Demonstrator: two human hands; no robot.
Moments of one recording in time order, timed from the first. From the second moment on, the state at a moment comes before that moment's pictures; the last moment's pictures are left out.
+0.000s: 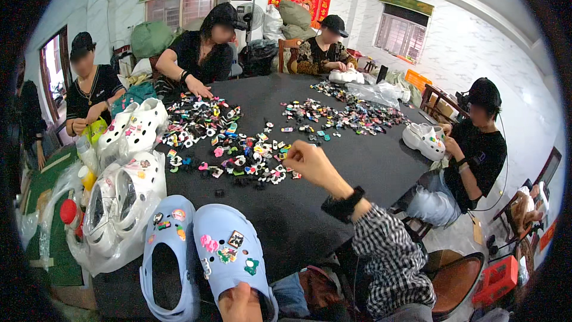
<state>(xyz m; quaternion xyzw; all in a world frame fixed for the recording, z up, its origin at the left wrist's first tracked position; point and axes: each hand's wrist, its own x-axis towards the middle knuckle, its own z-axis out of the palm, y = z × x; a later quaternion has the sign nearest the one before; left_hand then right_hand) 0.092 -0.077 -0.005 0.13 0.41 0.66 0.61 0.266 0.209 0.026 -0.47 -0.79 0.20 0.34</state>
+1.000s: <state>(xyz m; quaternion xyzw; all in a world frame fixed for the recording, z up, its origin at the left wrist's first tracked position) 0.094 -0.077 -0.005 0.12 0.41 0.68 0.60 0.251 0.201 0.012 -0.43 -0.61 0.60 0.30</state>
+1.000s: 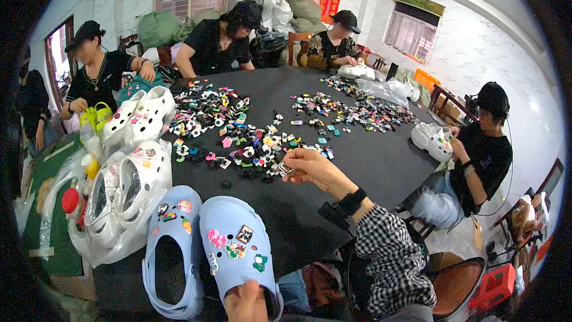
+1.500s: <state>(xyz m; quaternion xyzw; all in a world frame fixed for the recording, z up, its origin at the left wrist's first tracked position) 0.099 -0.073 -0.009 0.11 0.41 0.68 0.59 0.224 0.065 0.028 -0.25 -0.70 0.62 0.26</state>
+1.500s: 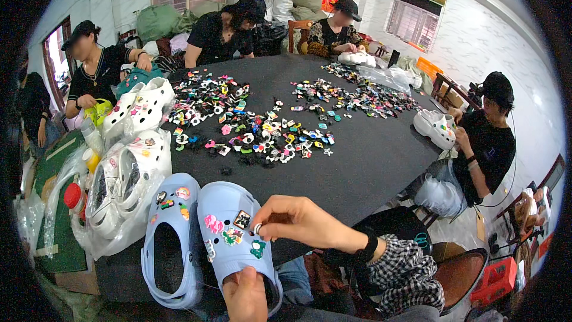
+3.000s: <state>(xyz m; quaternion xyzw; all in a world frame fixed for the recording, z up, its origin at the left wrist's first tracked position) 0.106 -0.074 -0.022 0.08 0.43 0.71 0.56 0.191 0.102 0.054 -0.24 -0.86 0.45 0.04</state>
